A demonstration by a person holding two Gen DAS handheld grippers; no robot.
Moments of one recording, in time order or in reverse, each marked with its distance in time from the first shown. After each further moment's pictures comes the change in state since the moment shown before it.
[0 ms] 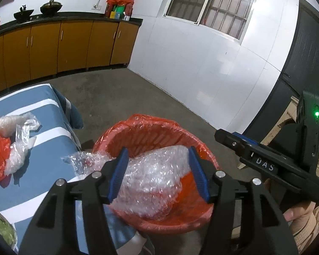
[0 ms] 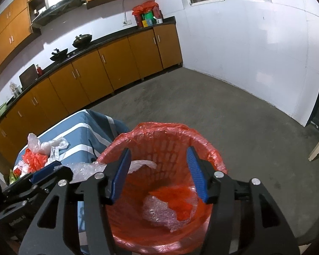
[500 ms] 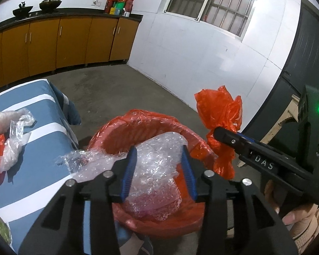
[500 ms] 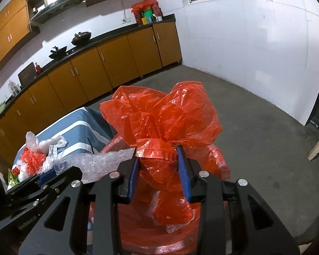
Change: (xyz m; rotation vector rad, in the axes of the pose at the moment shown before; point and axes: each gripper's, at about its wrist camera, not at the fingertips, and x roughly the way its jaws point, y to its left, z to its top) left arm 0.014 0.000 -0.006 -0.012 0.025 -0.003; right arm 0.009 0.004 -0.007 0.000 0.029 0.013
